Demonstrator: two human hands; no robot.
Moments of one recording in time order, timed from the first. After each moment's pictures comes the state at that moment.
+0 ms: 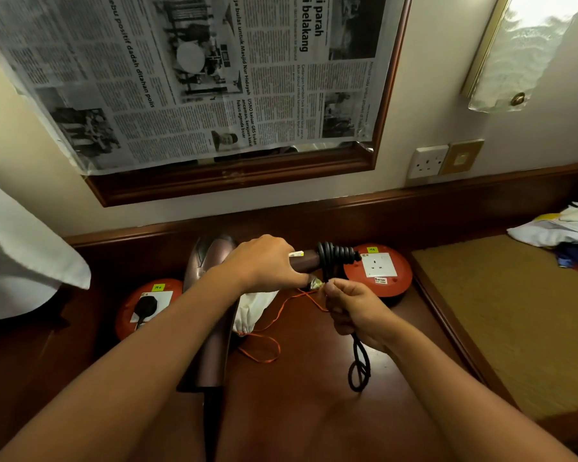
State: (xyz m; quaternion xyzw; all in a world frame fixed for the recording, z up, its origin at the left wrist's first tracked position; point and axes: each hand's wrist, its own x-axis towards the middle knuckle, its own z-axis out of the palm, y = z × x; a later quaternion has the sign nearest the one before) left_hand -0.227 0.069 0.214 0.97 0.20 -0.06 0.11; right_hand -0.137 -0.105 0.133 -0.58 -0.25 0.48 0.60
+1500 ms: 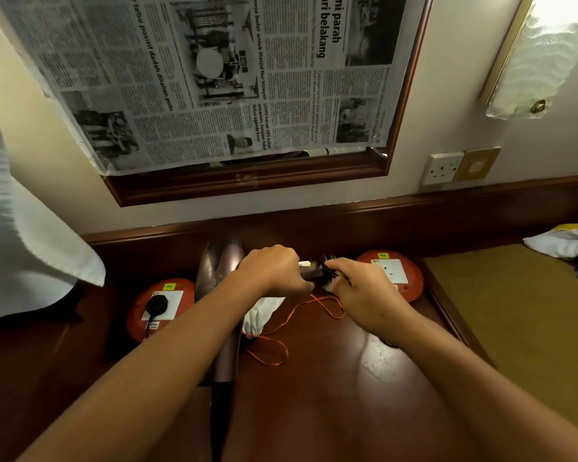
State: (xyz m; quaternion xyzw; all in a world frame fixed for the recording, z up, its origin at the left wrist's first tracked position) left_hand -0.220 0.075 0.194 0.97 0.24 -0.10 0.06; right_hand -0.148 -0.091 0.193 -0.82 -0.44 0.16 0.34
